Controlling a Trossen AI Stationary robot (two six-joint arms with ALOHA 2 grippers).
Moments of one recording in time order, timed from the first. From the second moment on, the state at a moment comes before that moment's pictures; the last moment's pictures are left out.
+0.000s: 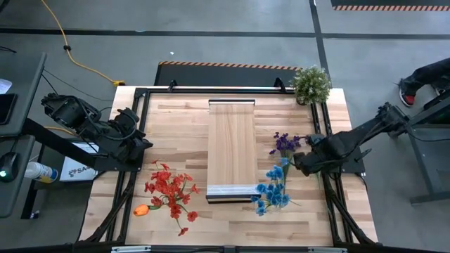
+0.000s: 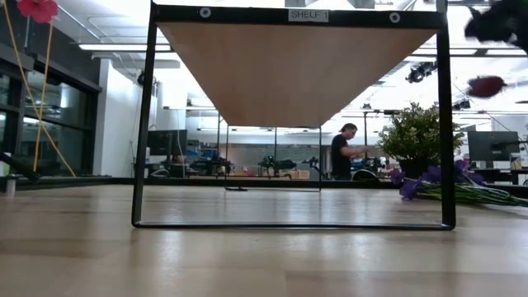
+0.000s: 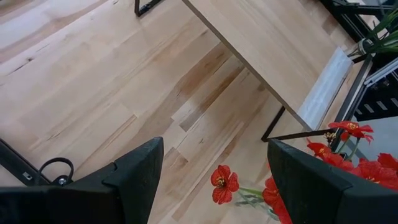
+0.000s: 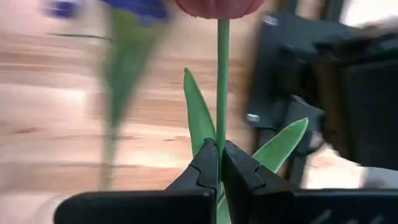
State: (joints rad) left arm -0.55 0.92 1.46 -1.57 -0.46 -1.25; right arm 0.46 1.14 1.01 -1.57 0.07 1.91
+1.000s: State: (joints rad) left arm -0.55 0.92 1.46 -1.57 -0.46 -1.25; right arm 0.25 1.13 1.67 -1.46 0.87 1.25
